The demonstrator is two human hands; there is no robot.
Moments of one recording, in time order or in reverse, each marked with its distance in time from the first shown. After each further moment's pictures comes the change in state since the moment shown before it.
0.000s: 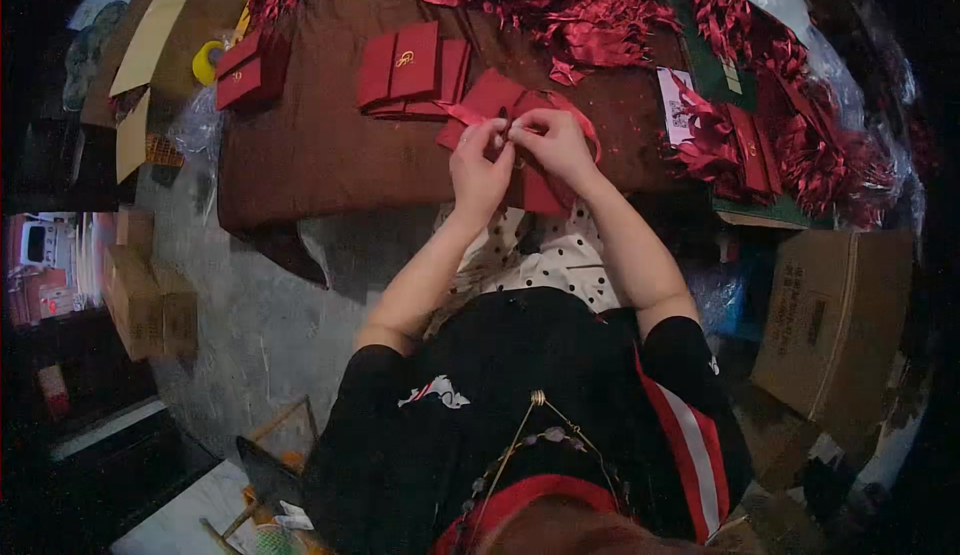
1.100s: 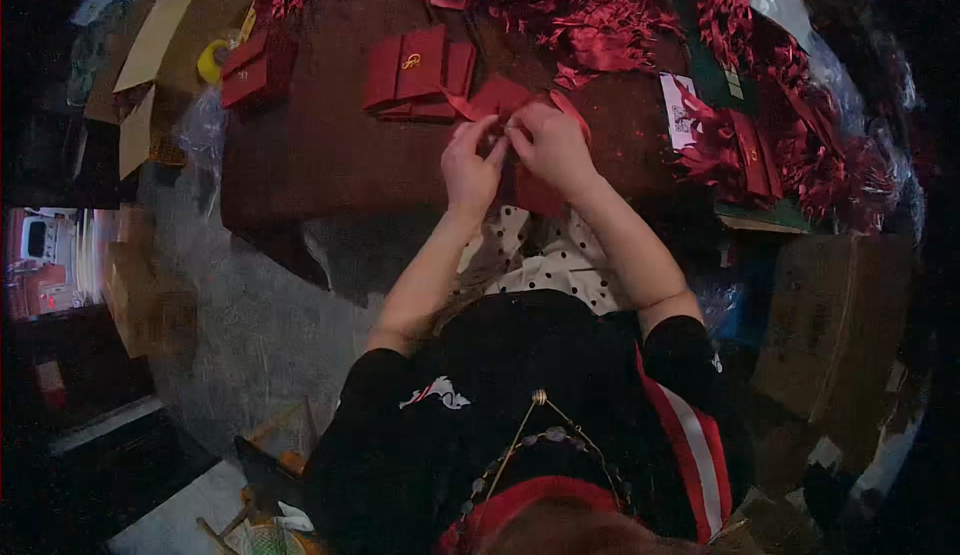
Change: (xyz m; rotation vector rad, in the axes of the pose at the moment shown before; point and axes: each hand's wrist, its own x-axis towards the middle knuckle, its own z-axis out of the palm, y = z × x) left_hand 0.008 -0.002 -0.016 0.059 -0.019 -0.016; right_hand 0.000 -0.036 0.007 -0.417 0.112 -0.364
